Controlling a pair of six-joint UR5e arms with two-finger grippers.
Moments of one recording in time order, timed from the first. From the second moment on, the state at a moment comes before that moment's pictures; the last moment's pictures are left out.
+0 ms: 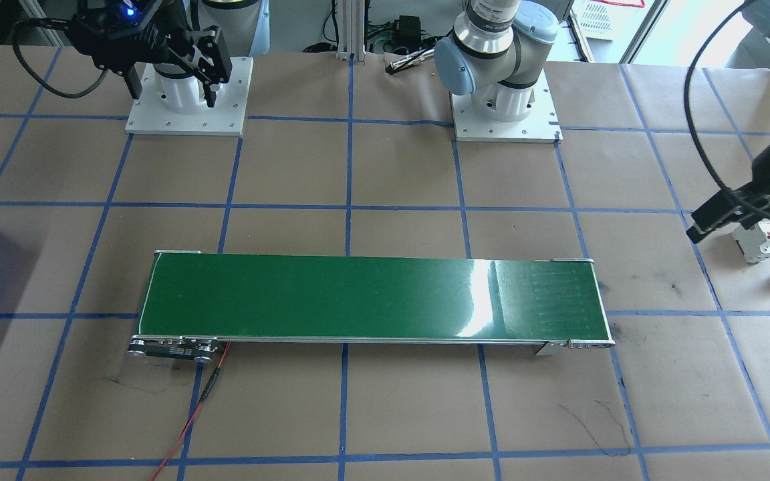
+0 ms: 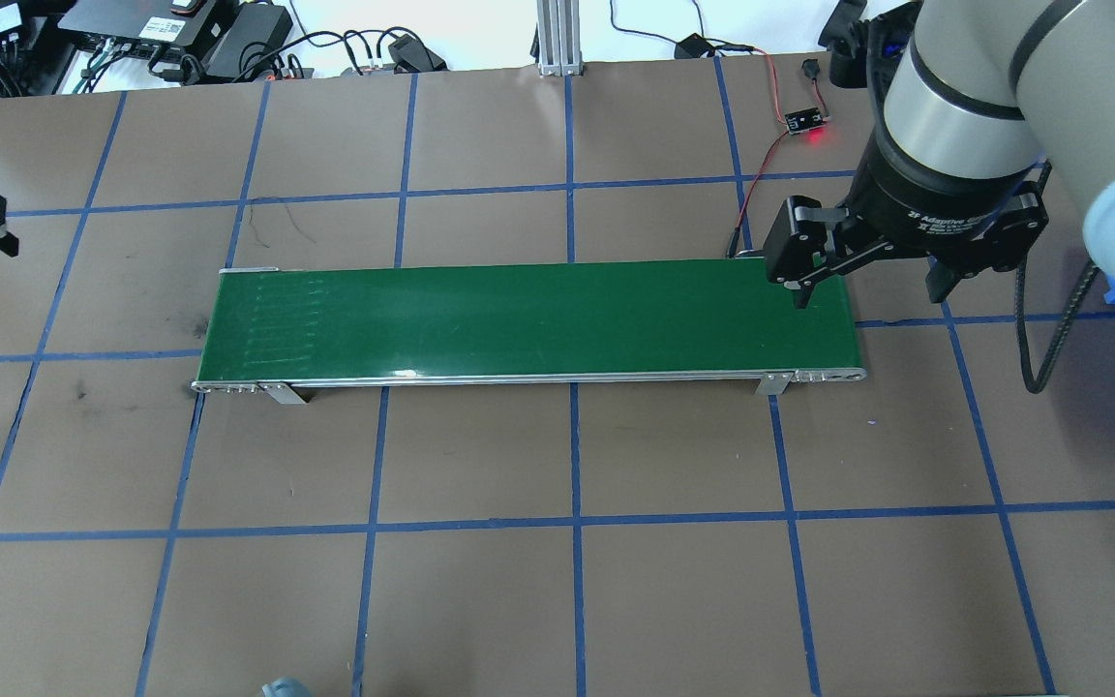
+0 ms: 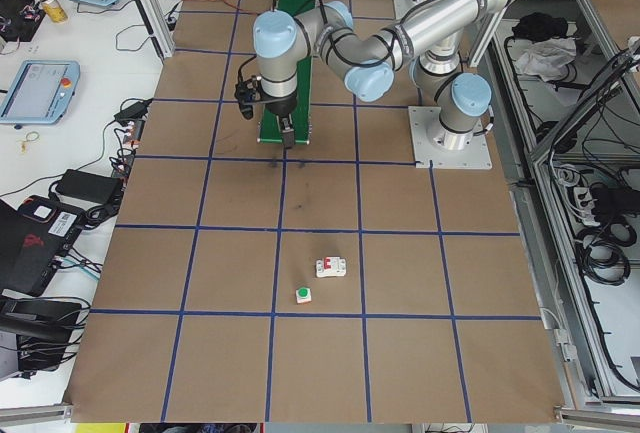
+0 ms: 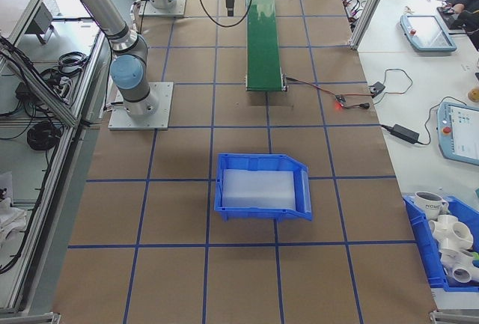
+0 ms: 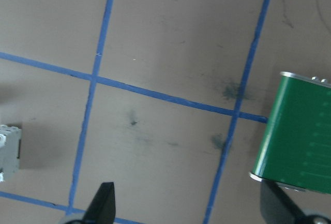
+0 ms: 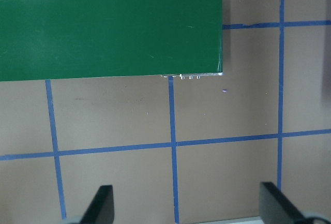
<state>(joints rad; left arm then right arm) -0.96 -1.72 -1.57 -1.42 1.55 0.35 1.68 -1.75 1.64 -1.46 -1.65 0.16</state>
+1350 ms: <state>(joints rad) -0.60 -2.19 -1.29 -1.14 1.59 0.84 1.68 -1.75 1.64 -1.46 -1.67 0.16</state>
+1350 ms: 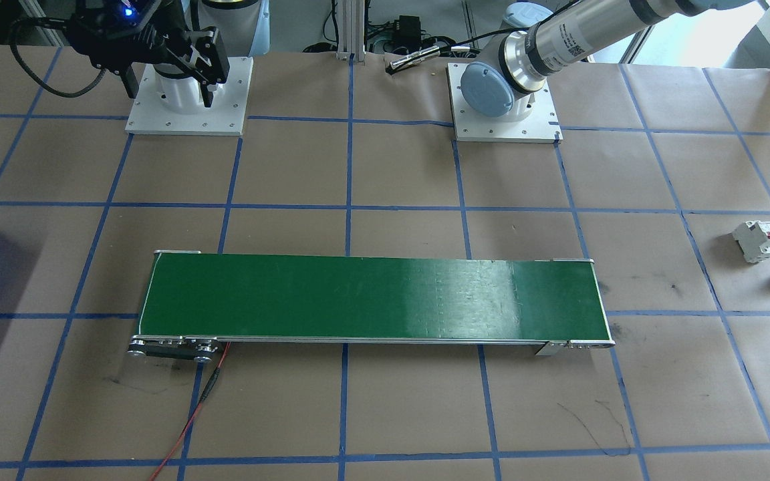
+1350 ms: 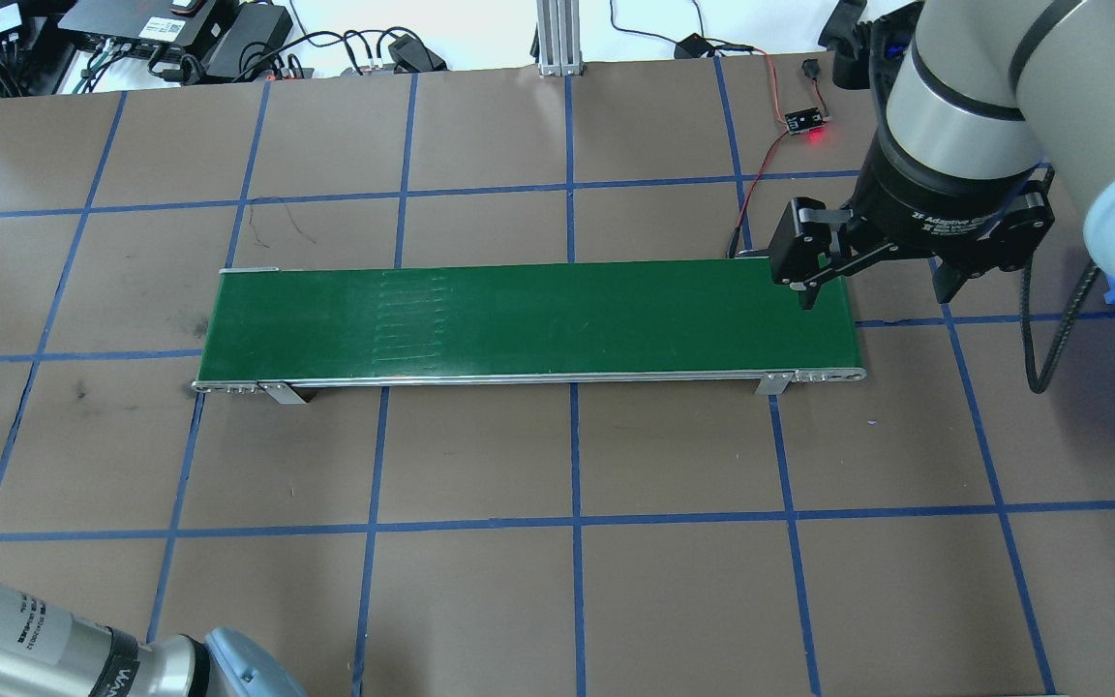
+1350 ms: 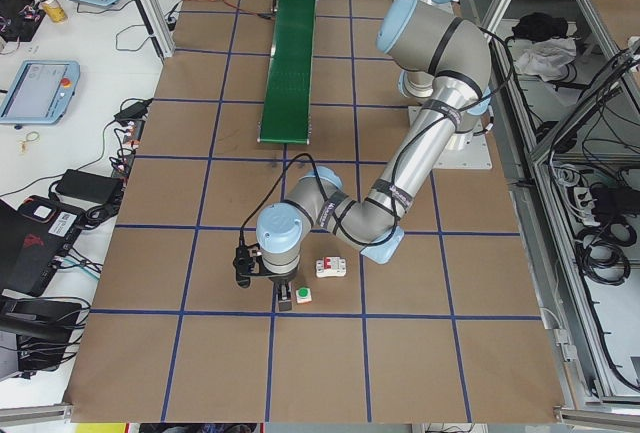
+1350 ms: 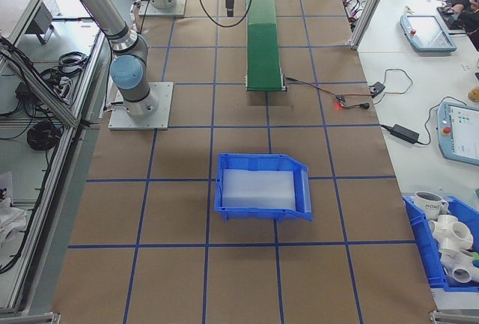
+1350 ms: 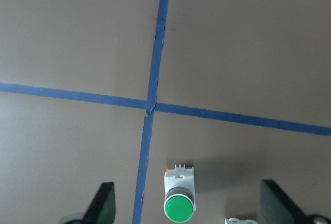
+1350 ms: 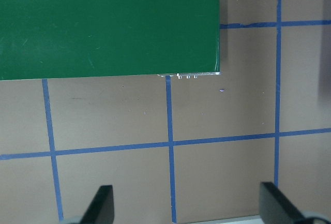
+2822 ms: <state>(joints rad) -0.60 -2.31 -1.35 -1.07 1.59 1.06 1.68 -1.74 1.64 -1.46 -1.68 0.16</state>
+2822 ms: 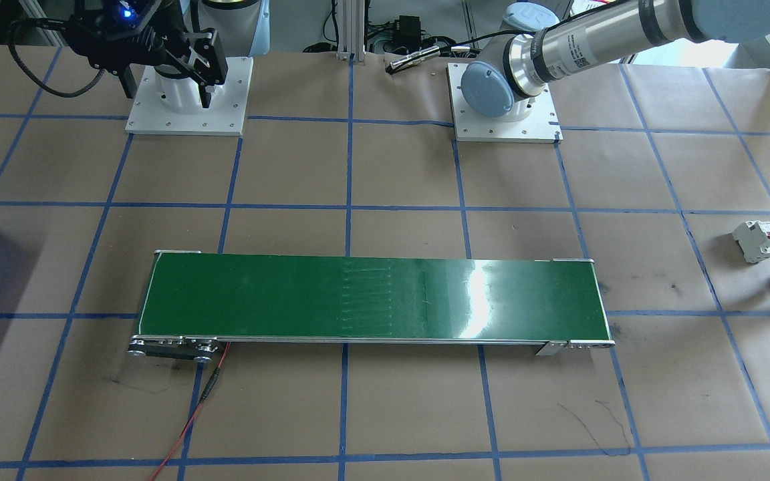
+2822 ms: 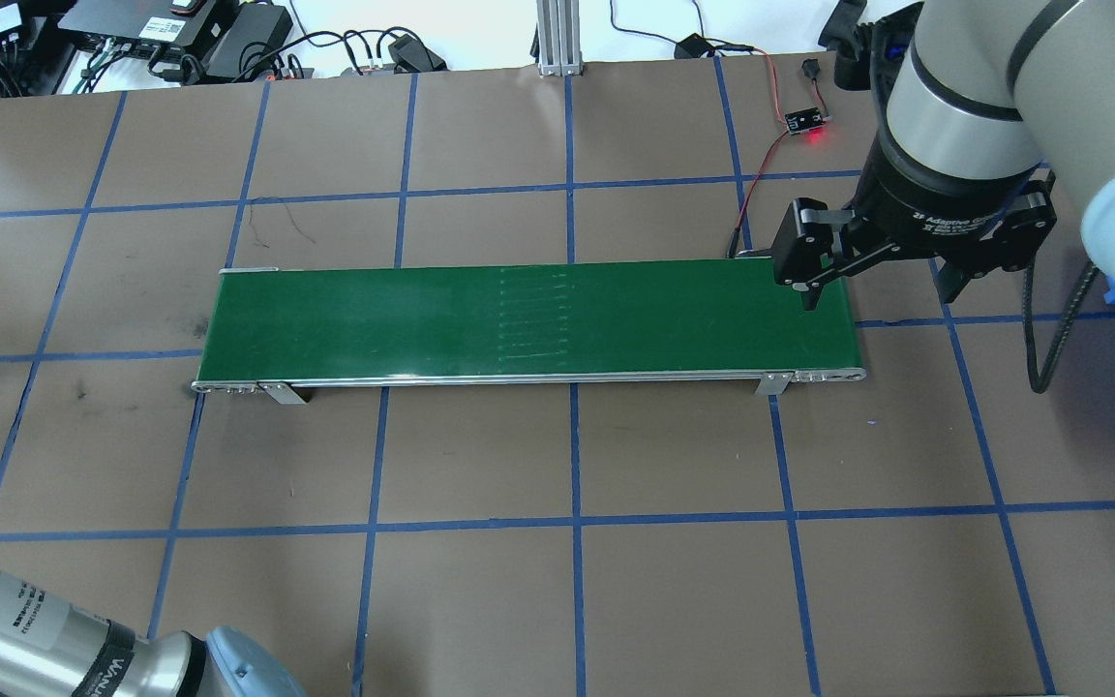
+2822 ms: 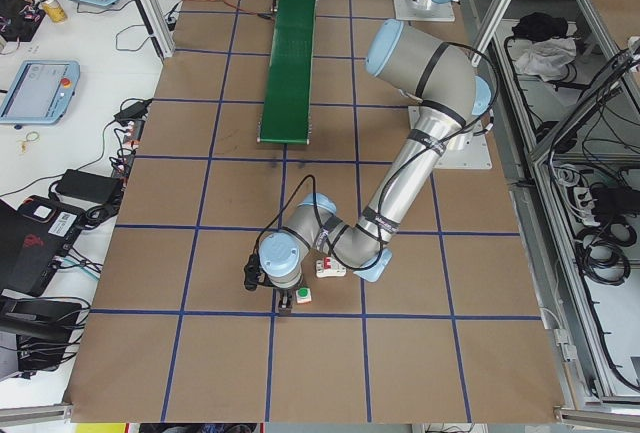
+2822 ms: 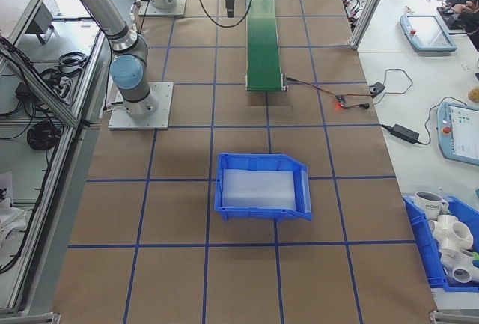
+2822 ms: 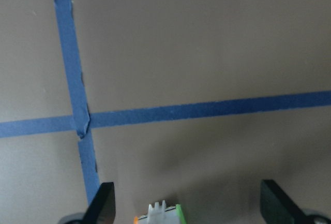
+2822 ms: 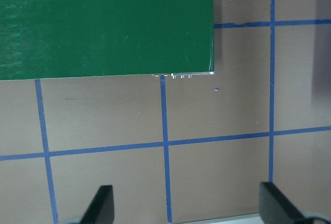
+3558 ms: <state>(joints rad) -0.57 -2.29 -1.36 -1.08 1.60 1.04 1.68 -1.74 1.64 -1.45 -1.68 0.16</state>
